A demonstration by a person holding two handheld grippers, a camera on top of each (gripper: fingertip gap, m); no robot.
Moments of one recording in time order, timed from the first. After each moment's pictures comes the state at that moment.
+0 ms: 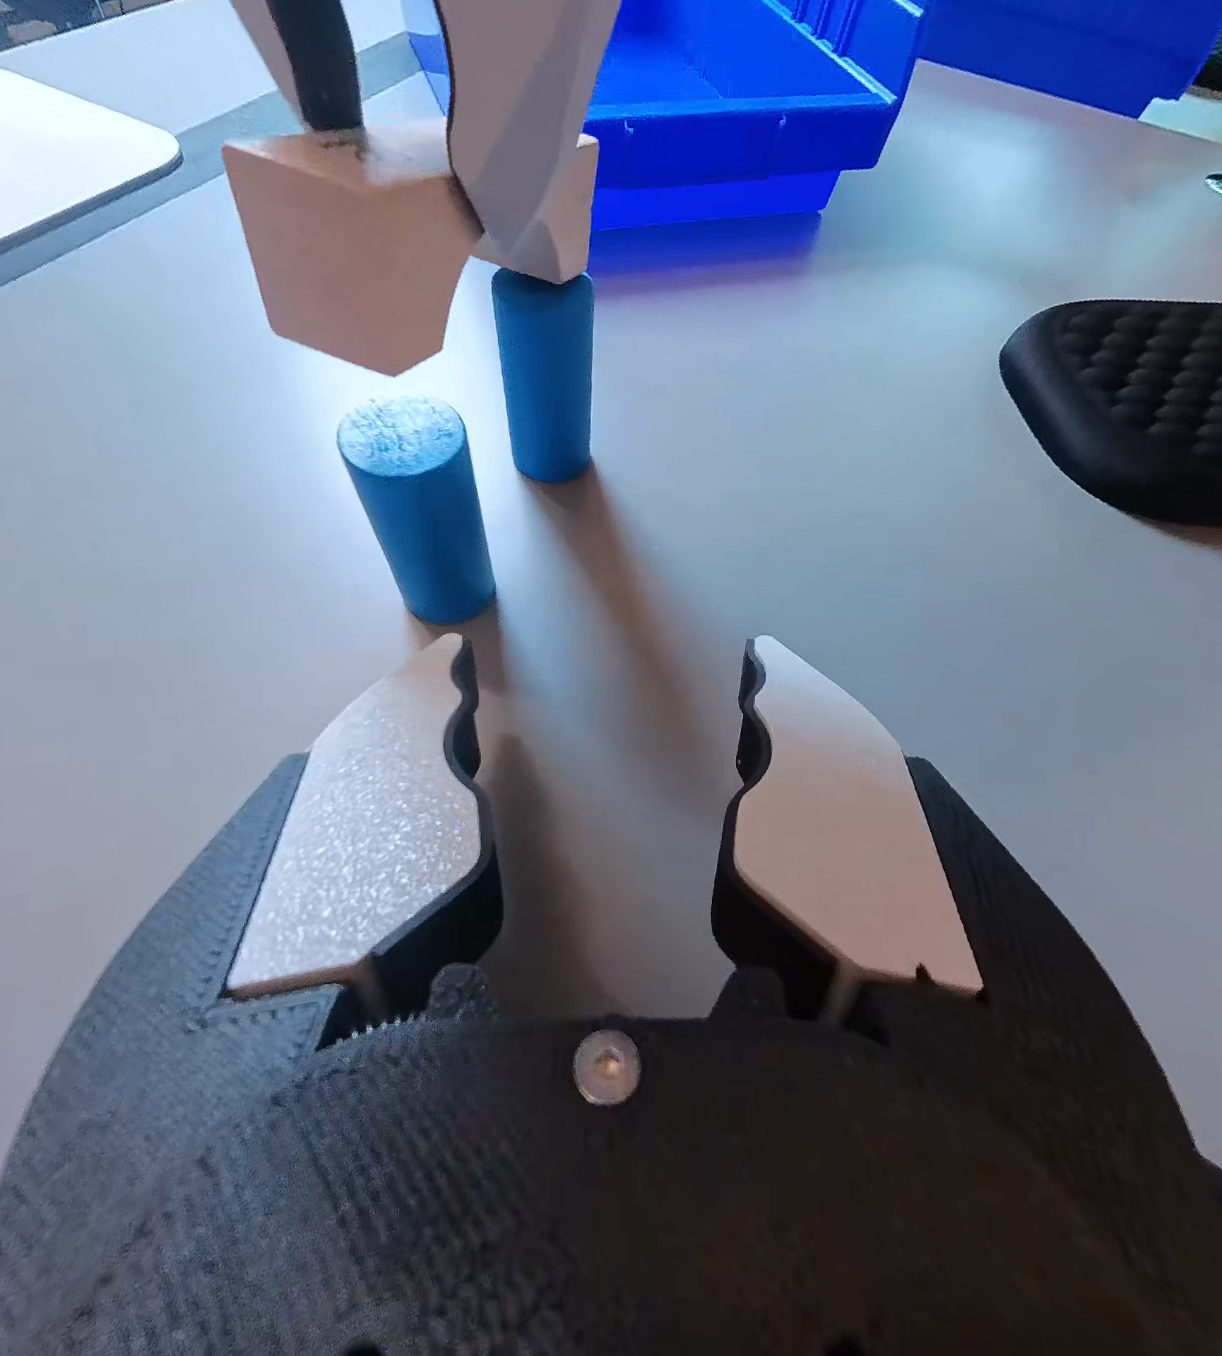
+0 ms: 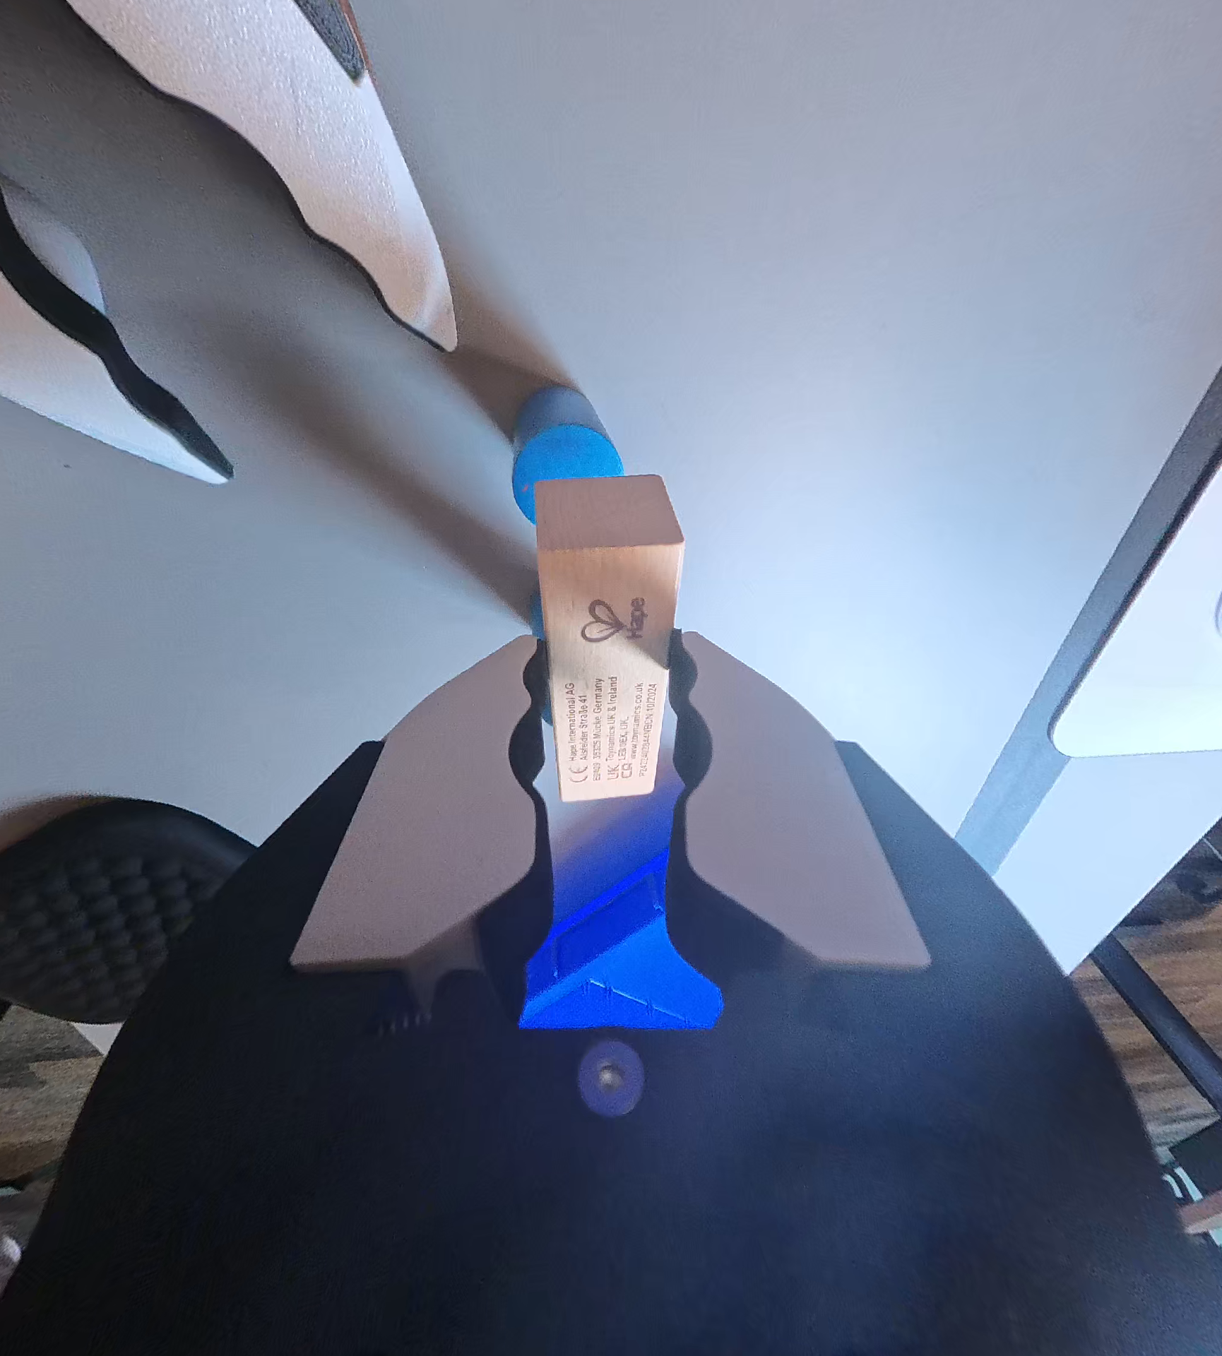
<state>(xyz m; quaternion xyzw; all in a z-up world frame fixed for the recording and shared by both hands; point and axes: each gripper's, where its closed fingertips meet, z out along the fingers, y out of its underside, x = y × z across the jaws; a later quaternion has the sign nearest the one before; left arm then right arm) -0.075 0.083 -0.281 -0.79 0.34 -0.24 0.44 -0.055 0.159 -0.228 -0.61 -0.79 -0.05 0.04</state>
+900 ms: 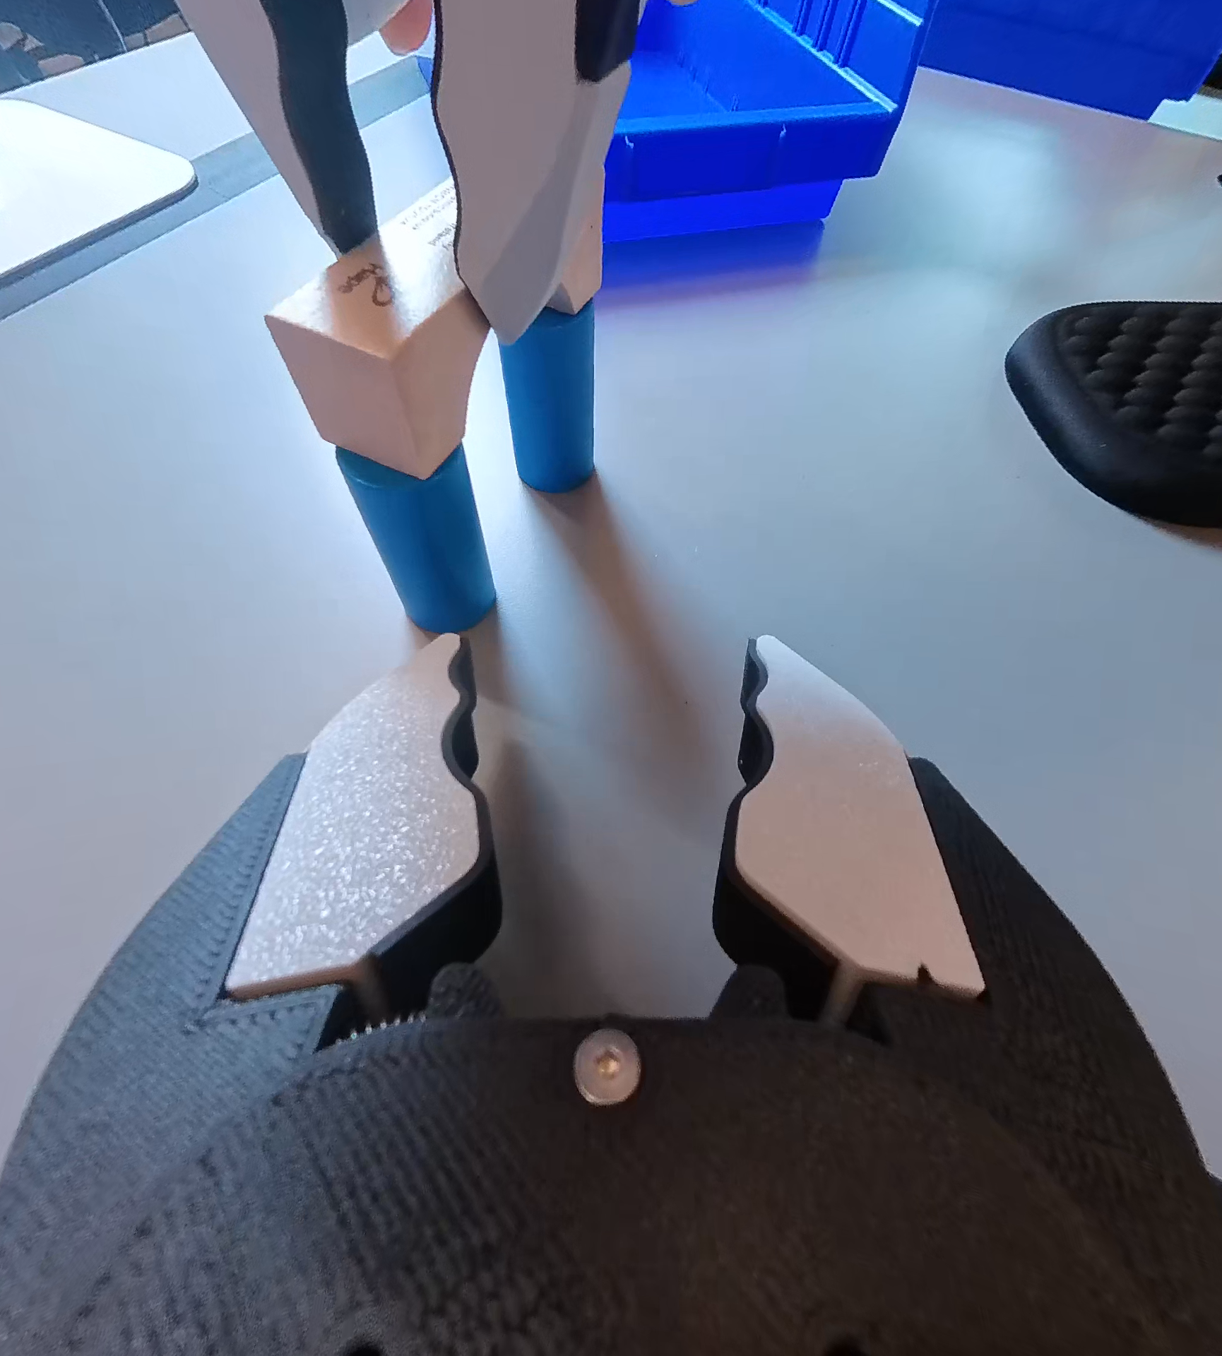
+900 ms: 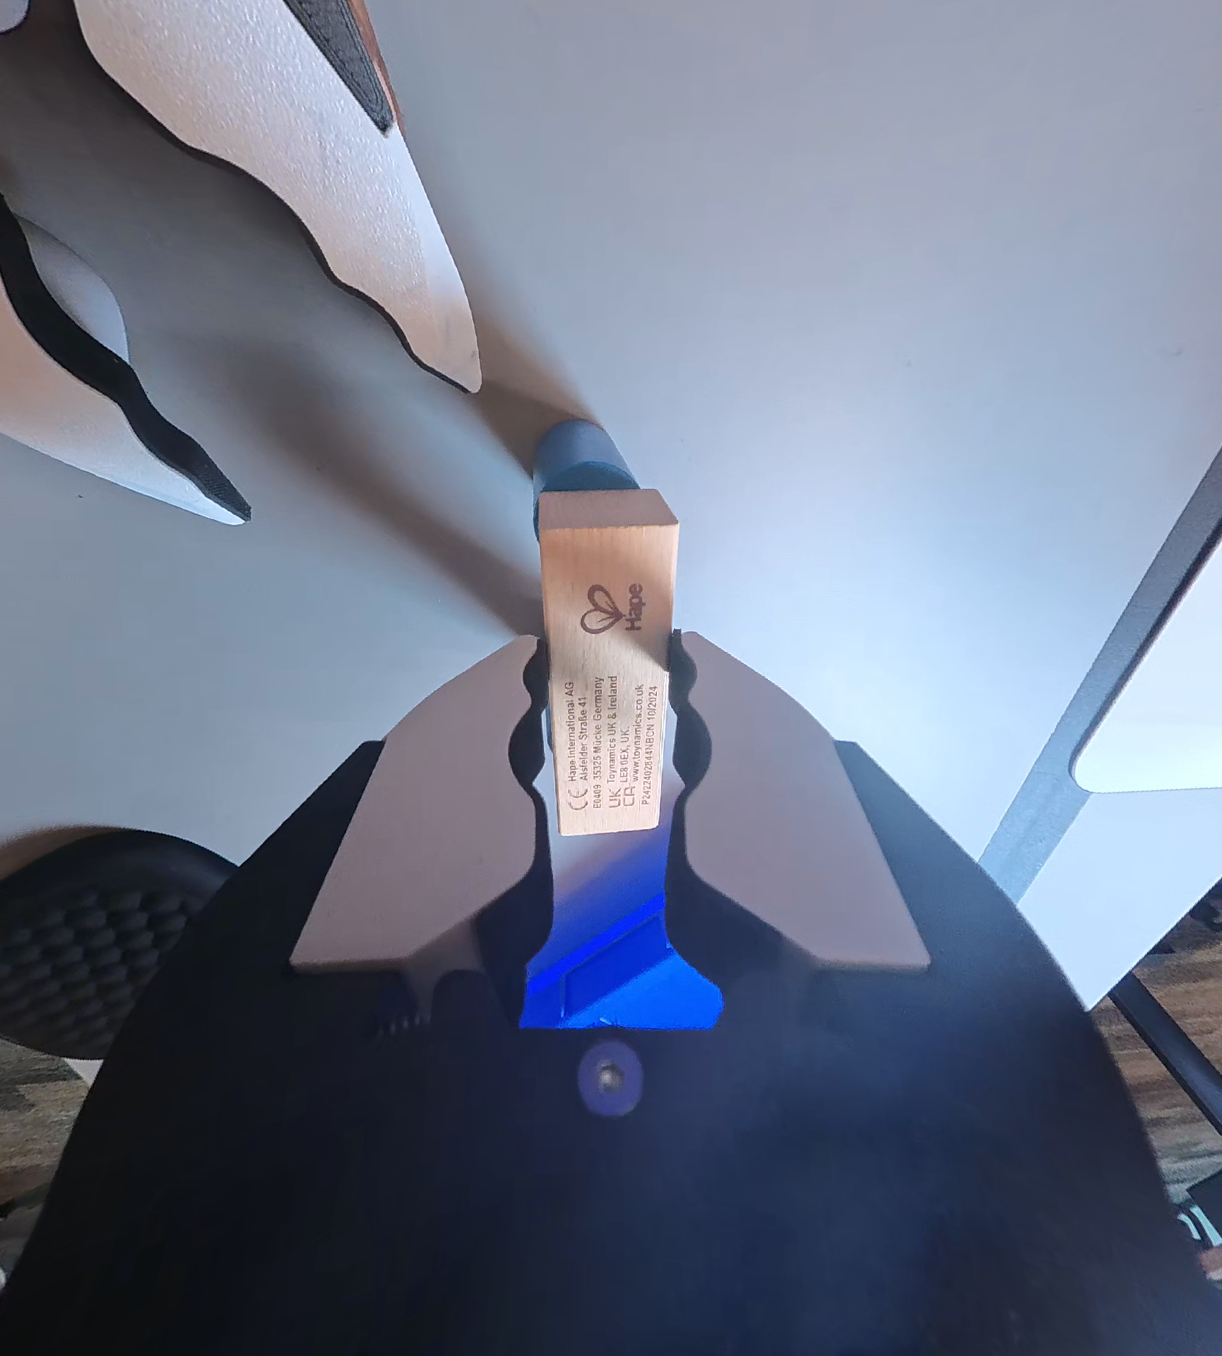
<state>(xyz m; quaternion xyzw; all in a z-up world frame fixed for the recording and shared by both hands) -0.073 0.084 -0.281 -0.79 0.34 -0.24 0.45 -0.060 0.152 -0.239 -0.60 -0.80 -0.03 0.04</state>
